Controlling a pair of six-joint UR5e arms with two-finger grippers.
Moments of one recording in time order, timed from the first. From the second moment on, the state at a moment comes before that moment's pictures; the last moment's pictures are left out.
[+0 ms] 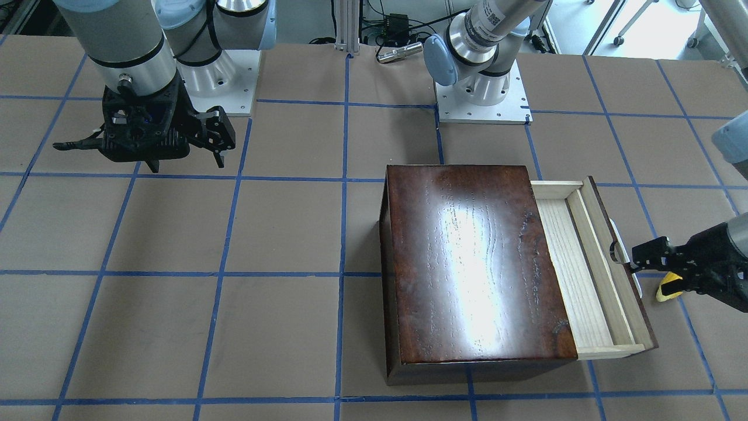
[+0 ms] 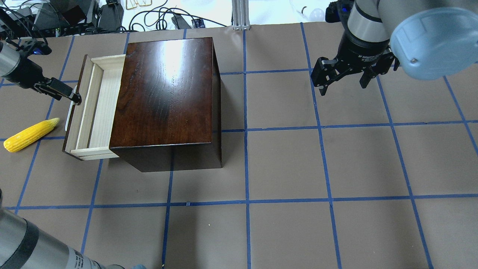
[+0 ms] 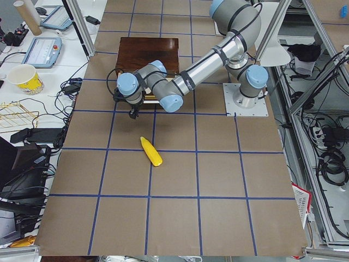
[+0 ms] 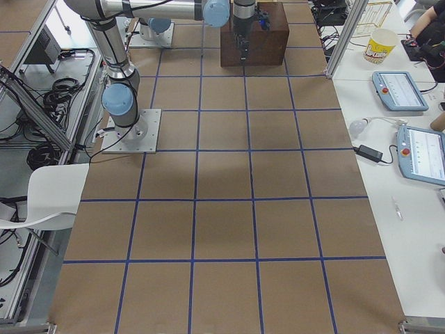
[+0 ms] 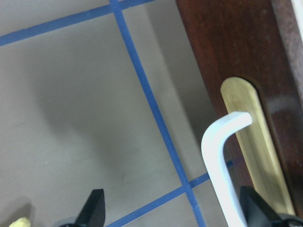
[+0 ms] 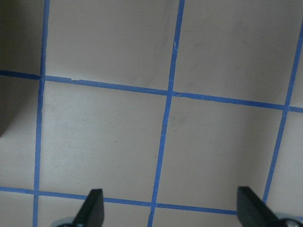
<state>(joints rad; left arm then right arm) -1.00 -2.02 -1.48 -1.37 1.33 0.89 1.62 -1.53 1.60 -1.63 -1.60 -0.09</state>
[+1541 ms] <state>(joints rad) -0.85 -2.06 -1.35 -1.51 1.47 1.40 1.62 -1.53 1.60 -1.63 -1.60 -0.09</state>
